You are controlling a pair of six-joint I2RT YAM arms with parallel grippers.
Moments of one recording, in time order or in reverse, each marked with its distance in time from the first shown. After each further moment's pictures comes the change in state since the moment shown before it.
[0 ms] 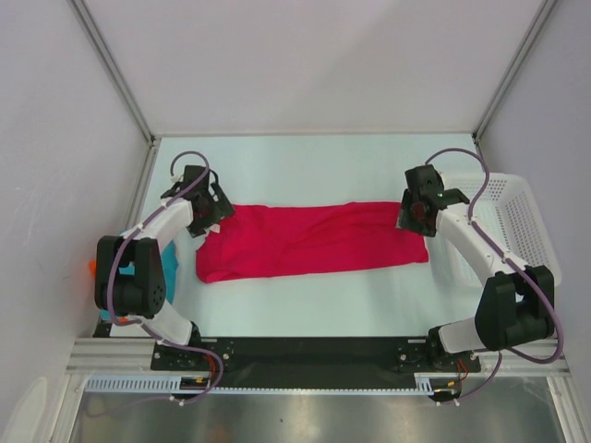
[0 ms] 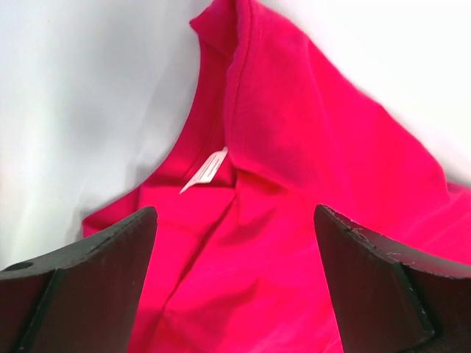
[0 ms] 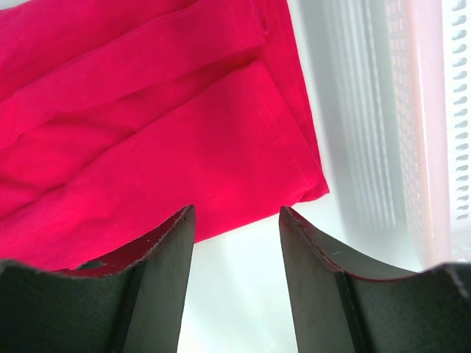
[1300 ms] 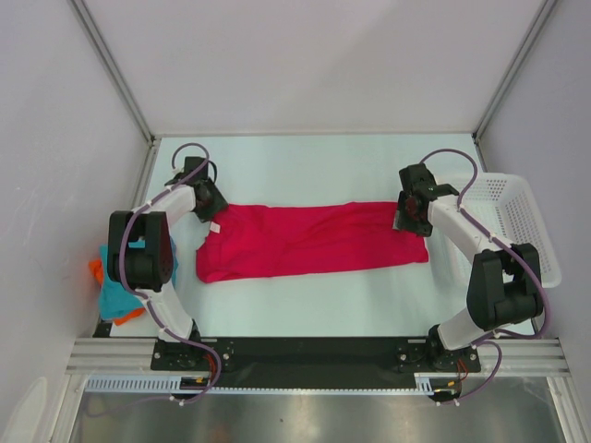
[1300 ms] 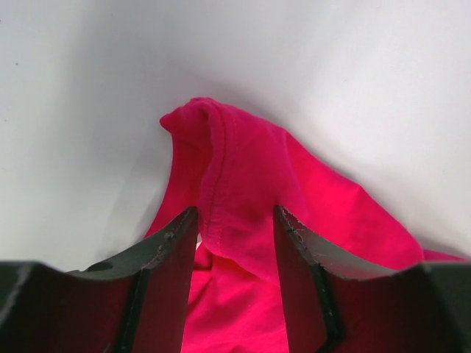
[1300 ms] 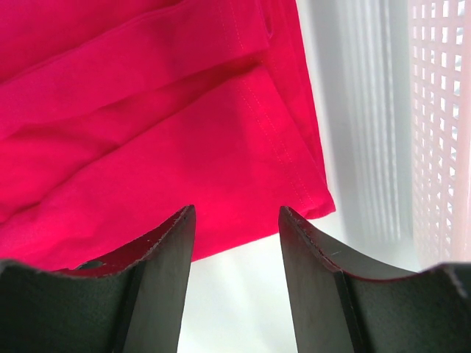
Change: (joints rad) left arm 0.050 0.222 0.151 0.084 0.049 0.007; right arm -0.014 0.127 0.026 0.021 0.000 -0.021
